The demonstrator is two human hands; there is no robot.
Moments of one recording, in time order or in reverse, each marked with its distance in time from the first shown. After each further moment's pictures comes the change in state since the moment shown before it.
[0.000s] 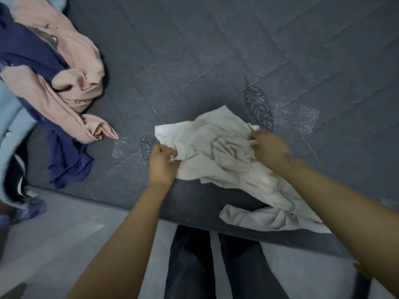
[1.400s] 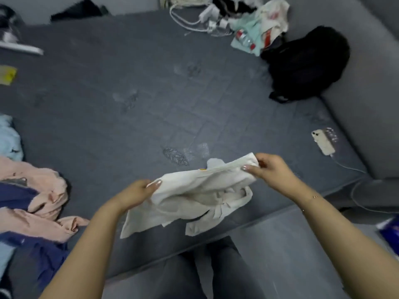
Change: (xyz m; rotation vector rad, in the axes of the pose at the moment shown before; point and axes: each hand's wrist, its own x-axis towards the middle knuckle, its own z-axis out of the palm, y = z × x) left_hand -0.069 0.230 -0.129 0.262 -0.805 0.260; right_hand -0.348 0.020 -0.174 0.902 0.531 0.240
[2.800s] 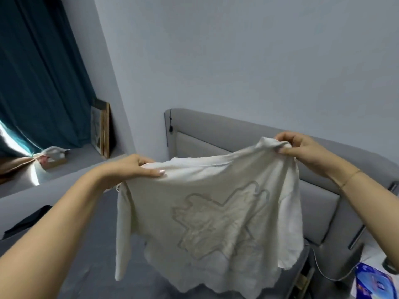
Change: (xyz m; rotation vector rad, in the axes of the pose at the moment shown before) left_hand -0.178 0.483 -0.092 0.400 -0.034 0.756; right_hand -0.188 -0.092 -0.392 0.248 0.574 -0.445
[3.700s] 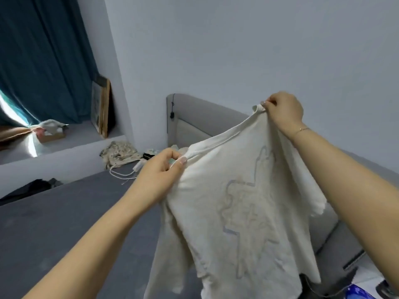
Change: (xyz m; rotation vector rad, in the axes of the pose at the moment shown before) left_hand 0.053 0.044 0.110 -0.223 0.533 0.203; right_hand 0.173 -0.004 -0.004 -0.853 0.530 -0.068
